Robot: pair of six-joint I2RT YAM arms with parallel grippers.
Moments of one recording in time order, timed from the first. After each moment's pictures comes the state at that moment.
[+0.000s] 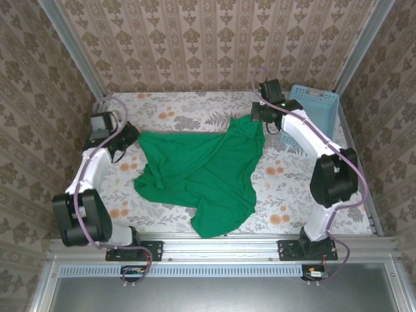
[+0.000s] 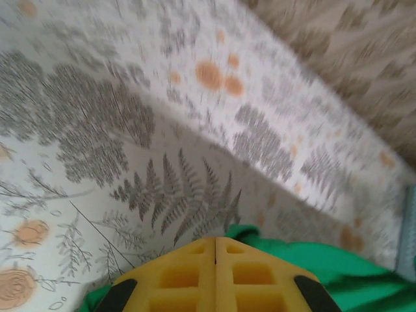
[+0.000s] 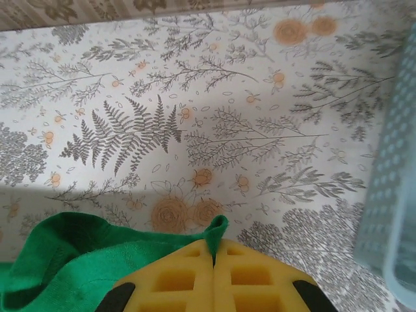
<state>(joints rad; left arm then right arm) 0.13 1.36 1.00 -0.34 0.41 -0.55 0.27 1.76 1.56 -0.60 0.12 0.31</state>
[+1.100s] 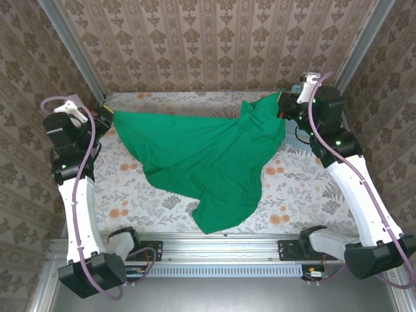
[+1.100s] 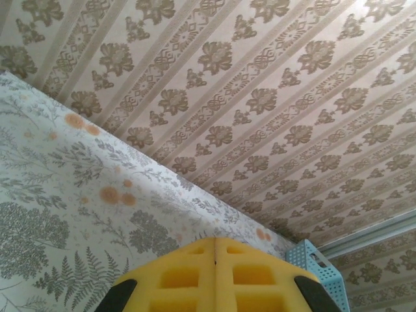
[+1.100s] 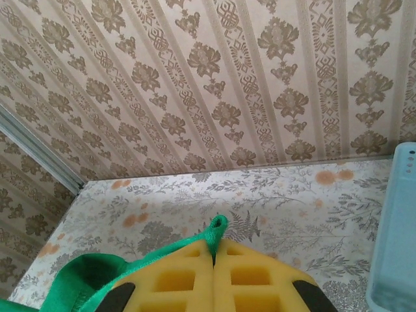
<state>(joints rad) 0.27 1.02 1.11 -0.34 0.55 -0.67 0.21 1.16 1.33 -0.43 -0.04 0.34</state>
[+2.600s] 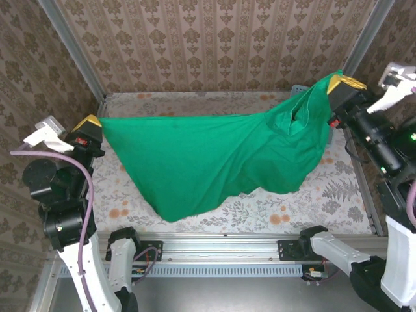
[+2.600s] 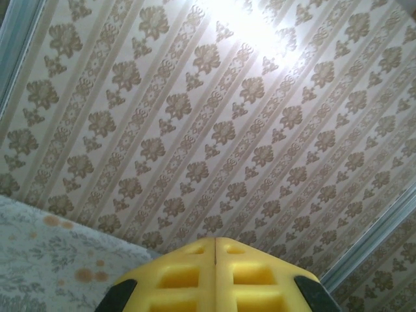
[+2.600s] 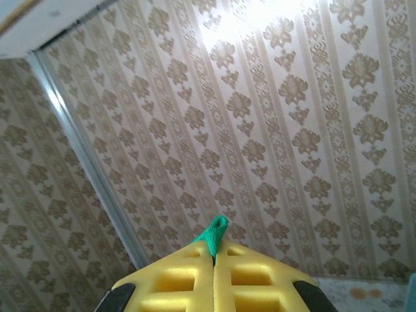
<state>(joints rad) 0.23 0.62 1.21 -0.46 0.44 -0.65 0.21 1.00 1.89 -0.75 -0.06 0.32</state>
